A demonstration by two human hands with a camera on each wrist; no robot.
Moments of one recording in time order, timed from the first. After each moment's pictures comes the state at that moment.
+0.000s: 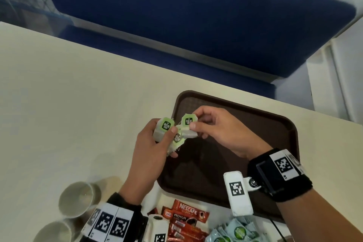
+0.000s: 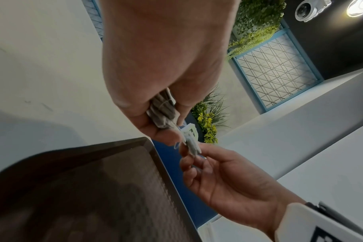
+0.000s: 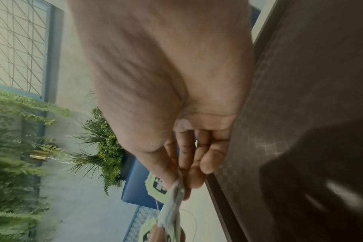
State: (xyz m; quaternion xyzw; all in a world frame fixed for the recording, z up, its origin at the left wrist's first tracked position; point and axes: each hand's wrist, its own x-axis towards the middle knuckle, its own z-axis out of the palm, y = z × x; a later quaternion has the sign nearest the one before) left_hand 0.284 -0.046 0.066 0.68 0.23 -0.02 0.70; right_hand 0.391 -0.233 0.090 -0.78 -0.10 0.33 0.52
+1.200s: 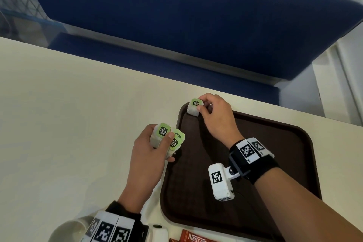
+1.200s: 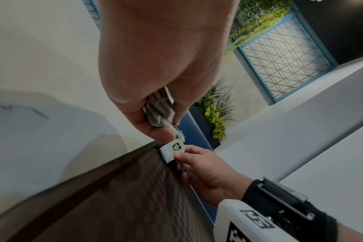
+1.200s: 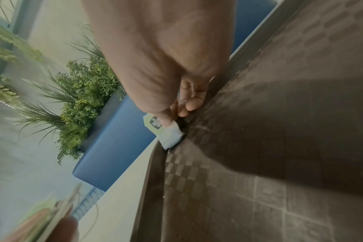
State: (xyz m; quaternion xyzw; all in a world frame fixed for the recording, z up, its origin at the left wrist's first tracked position) left_hand 0.327 -0.025 0.039 0.69 0.26 -0.01 0.67; right_hand 0.468 -0.199 0.011 -0.93 -0.07 0.05 0.36
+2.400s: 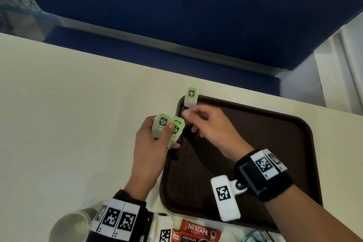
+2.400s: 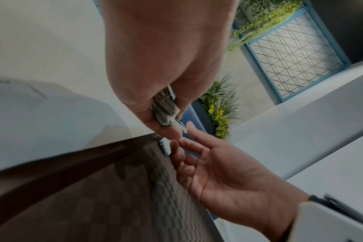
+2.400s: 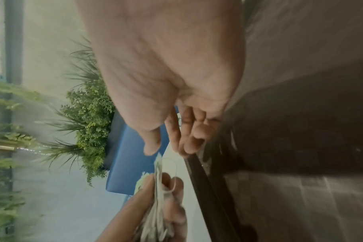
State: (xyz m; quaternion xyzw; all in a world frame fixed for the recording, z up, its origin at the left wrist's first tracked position) left_hand 0.333 -0.034 0.032 0.66 0.26 0.01 0.70; right_hand 0.415 -0.196 0.045 -0.81 0.00 0.25 0.53
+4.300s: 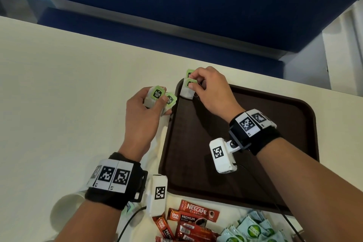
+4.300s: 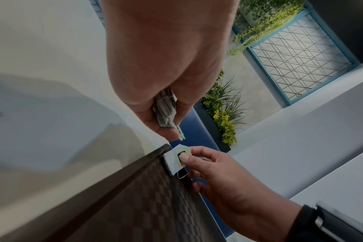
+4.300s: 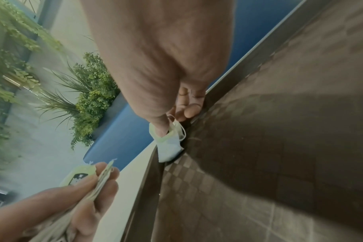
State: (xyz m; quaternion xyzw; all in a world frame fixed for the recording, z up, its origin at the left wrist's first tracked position) left_hand 0.359 -0.017 0.024 0.65 0.25 0.03 0.71; right_hand 0.470 -0.197 0.015 -0.93 -0.12 0.09 0.33
